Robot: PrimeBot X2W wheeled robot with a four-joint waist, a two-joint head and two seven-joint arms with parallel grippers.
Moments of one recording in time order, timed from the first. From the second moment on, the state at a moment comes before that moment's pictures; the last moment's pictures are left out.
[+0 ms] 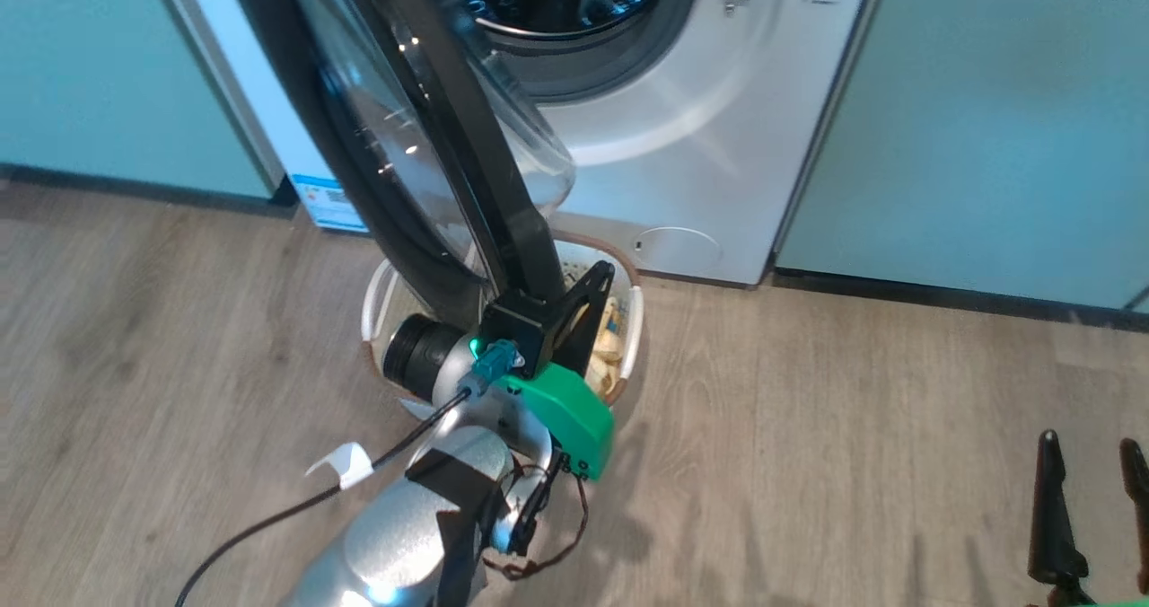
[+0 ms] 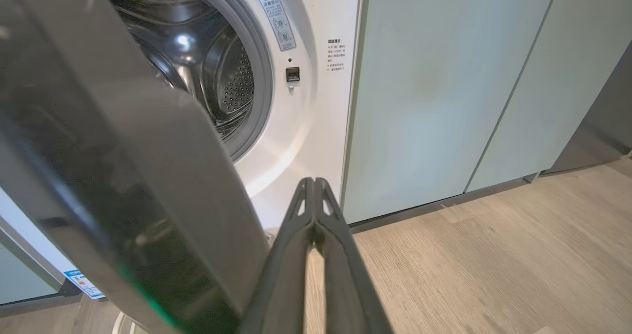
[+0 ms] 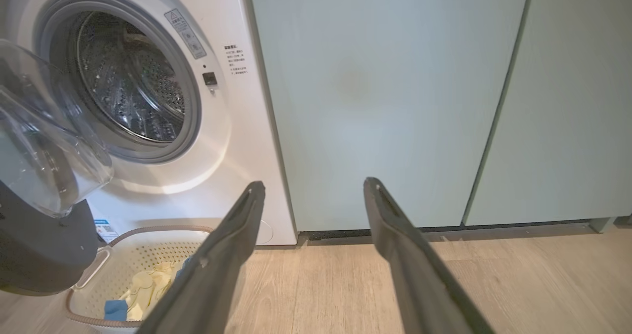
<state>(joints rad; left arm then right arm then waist) -0.46 0.08 -0.58 0.29 -0.31 0.18 -0.13 0.20 -0.03 -0.12 -0.05 0.17 0.13 -0.25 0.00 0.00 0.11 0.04</state>
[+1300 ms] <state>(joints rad) -0.31 0.11 -0.61 0.11 -0.32 0.26 -0.13 0.20 -0.03 -0.12 -0.05 0.15 0.13 -0.25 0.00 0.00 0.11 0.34</state>
